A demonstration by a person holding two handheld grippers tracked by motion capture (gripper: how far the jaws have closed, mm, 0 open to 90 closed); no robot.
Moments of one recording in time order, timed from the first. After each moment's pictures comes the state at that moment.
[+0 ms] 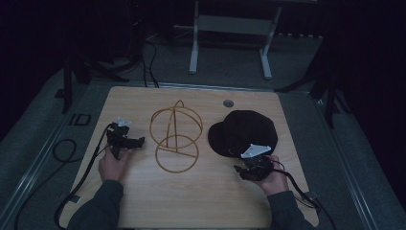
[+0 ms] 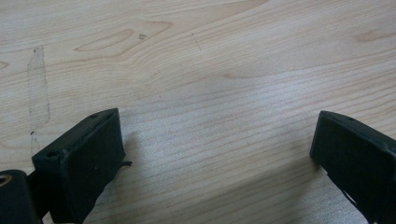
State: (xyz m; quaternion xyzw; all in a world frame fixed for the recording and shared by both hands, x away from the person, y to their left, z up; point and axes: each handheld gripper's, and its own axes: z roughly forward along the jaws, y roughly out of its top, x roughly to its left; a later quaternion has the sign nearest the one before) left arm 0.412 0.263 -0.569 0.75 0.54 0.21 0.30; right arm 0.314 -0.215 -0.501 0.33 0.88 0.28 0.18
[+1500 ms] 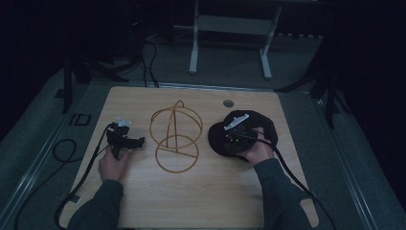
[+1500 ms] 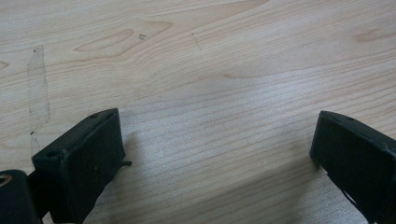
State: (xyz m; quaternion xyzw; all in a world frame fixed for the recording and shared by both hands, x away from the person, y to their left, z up) left arm 0.412 0.263 -0.569 0.75 0.54 0.21 0.30; right arm 0.391 -0.165 -0.466 0.33 0.90 0.21 0.18
